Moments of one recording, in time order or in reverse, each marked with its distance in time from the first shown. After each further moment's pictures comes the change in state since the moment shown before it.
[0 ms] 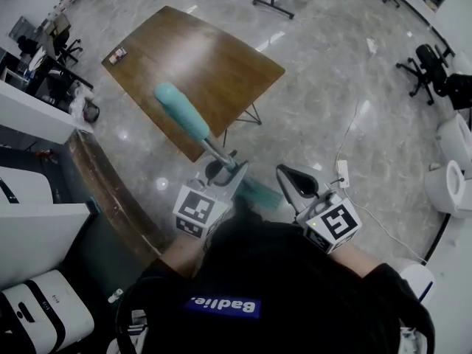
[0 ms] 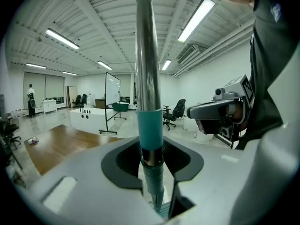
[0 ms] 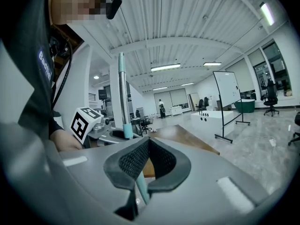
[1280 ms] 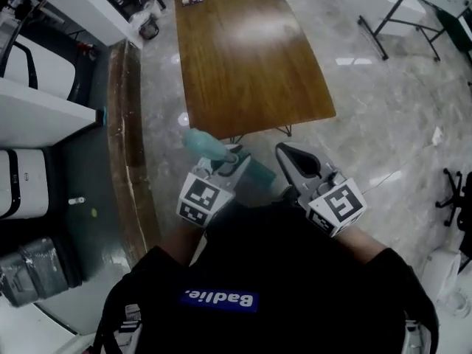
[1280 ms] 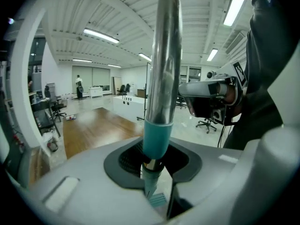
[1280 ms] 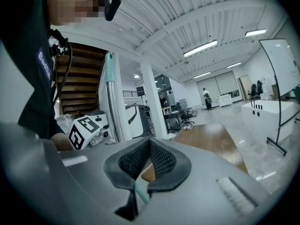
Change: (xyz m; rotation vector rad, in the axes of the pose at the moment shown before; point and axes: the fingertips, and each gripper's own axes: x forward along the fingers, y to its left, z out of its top) left arm 0.102 0.093 -0.005 -0.256 0.112 0.507; right arm 0.138 -0.131 0.052 -0.080 0.131 0.623
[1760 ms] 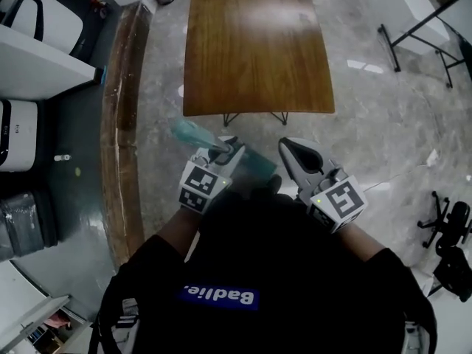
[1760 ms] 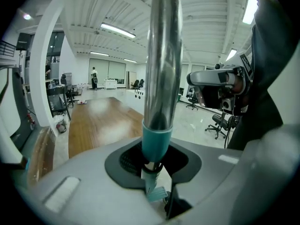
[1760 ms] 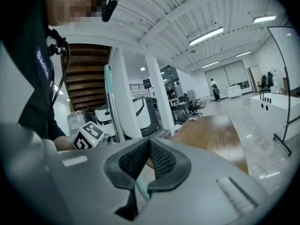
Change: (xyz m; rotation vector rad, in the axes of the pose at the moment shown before) left arm 0.014 -0.013 -0.052 -0.145 0.048 0.132; right arm -0.017 -0.006 -0.025 0.005 0.111 0.109
